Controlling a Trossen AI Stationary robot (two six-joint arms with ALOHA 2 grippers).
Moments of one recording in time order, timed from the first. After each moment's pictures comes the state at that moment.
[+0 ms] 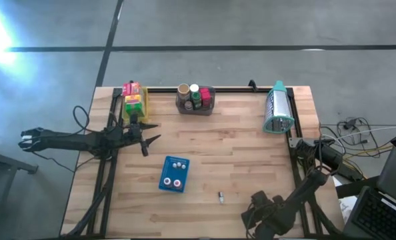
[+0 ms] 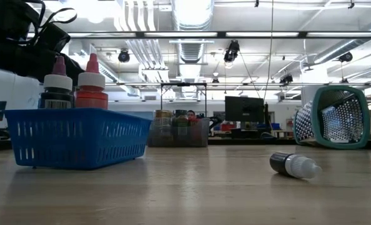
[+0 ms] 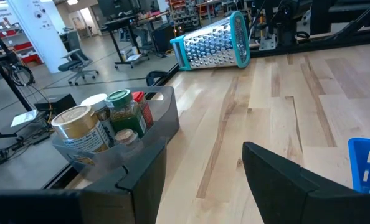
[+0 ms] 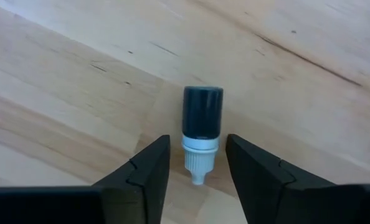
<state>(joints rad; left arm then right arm) 0.04 0.41 0.04 0.26 -0.34 0.18 0.95 1.99 1.28 -0.93 0.18 2.14</state>
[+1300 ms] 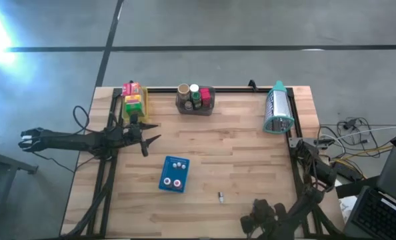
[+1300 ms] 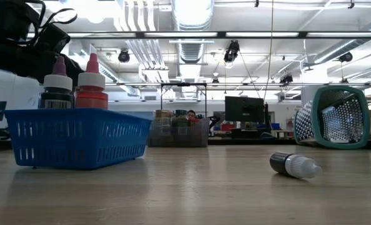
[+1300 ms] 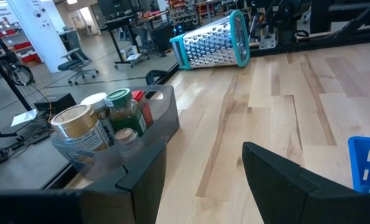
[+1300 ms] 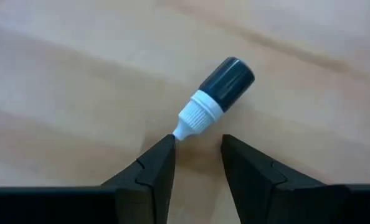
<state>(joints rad) 0.04 0.41 0.04 0.26 -0.34 0.18 1.01 2.22 1.53 -1.19 0.26 2.32</state>
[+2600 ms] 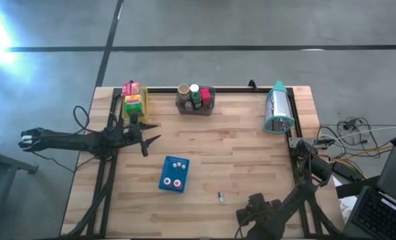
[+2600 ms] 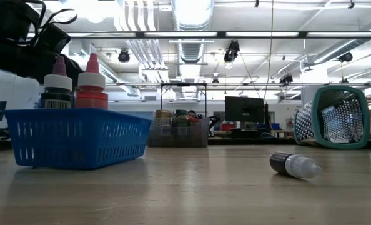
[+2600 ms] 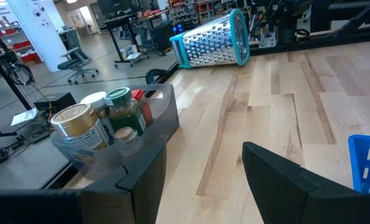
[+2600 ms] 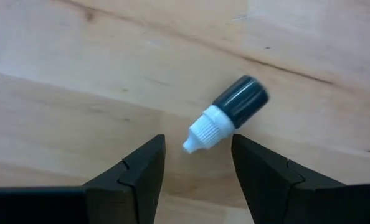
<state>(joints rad) 0.04 0.41 0.04 0.25 -0.34 0.18 0.92 2.16 1.52 -1.21 0.20 2.30</state>
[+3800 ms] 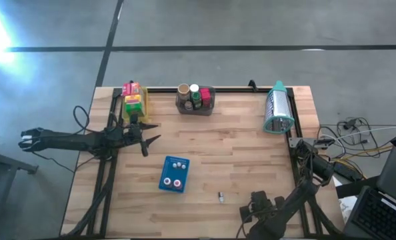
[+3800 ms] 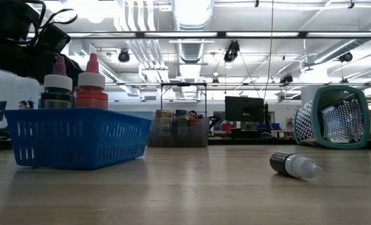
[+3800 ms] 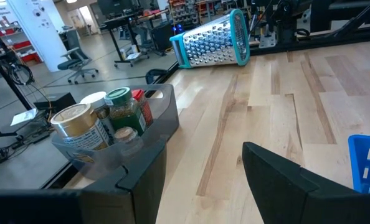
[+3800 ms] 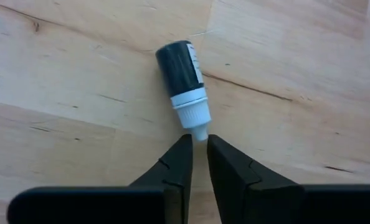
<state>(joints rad) 0.04 0.41 0.04 0.25 -0.34 0.18 0.93 2.16 1.46 -1.23 0.16 2.29</state>
